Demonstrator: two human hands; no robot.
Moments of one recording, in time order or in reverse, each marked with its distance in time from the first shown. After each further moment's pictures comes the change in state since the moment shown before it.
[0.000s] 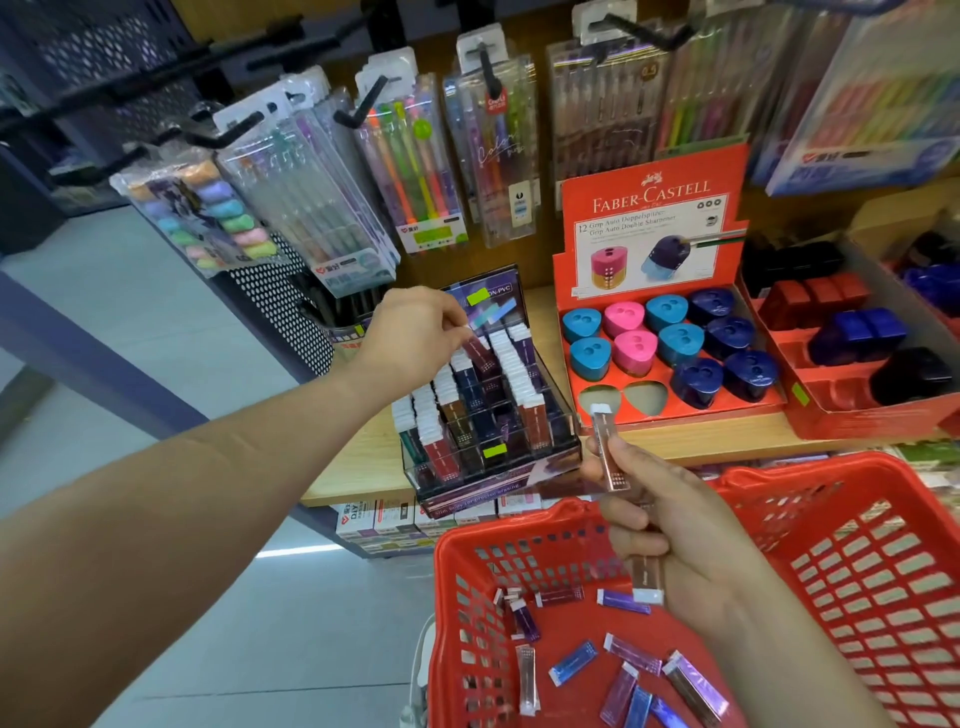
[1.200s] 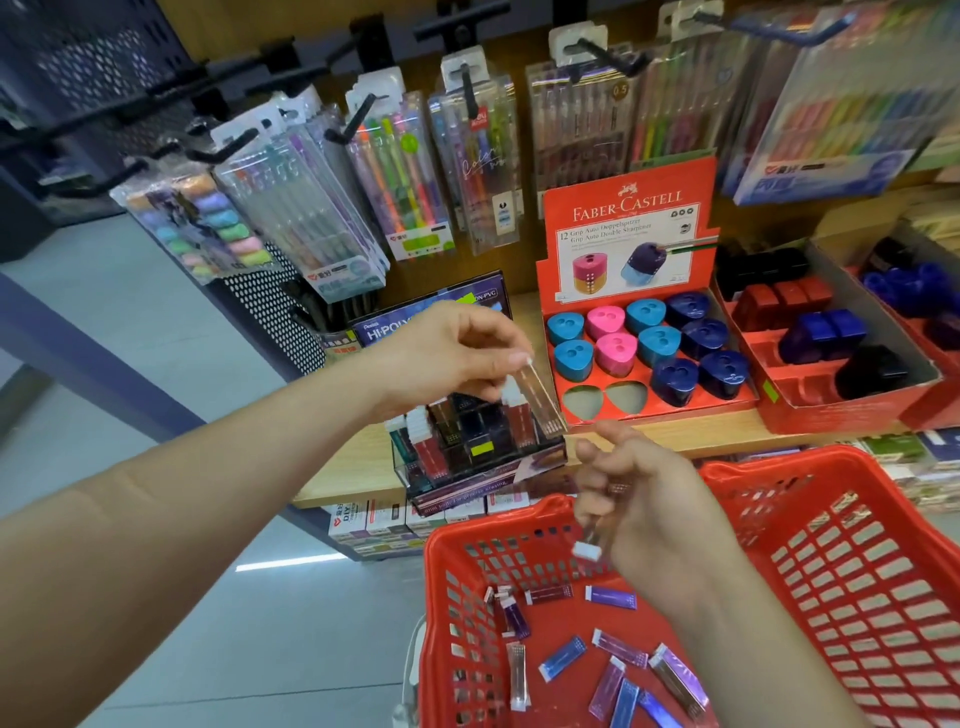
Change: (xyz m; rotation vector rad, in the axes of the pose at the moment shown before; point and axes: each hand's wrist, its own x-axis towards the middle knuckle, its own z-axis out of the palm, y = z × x) left_hand -0.038 0.058 -0.041 -0.765 -0.564 -0.088; right_hand -0.009 -0.004 0.012 0.191 0.019 -0.049
